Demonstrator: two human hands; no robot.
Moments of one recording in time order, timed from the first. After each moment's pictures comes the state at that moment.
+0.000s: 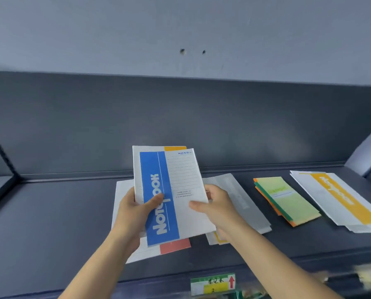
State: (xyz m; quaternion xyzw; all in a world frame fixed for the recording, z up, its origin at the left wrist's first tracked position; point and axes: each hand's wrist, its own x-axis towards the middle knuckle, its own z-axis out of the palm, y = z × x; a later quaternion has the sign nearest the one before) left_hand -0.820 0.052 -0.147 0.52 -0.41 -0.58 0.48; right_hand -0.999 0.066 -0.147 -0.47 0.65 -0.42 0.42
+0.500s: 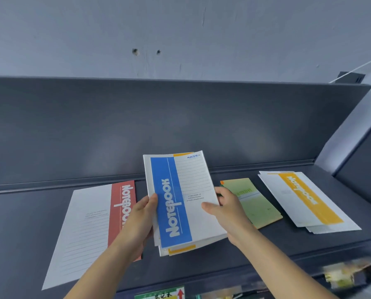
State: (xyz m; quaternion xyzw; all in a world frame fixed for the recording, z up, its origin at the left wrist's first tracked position) left_hand -0.937 0.061 -0.149 0.51 -0.44 -0.62 0.40; right_hand -1.126 0.083 -0.152 -0.41 0.68 -0.46 0.40
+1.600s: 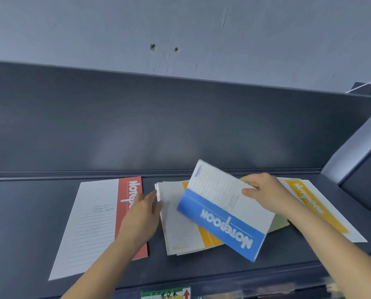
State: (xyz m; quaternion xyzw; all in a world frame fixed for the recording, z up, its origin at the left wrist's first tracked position) left_hand -0.914 0.024 -0.193 0.59 -0.73 -0.22 0.28; right_hand -1.191 0.074 -0.093 -0.62 0.73 -0.20 0.20
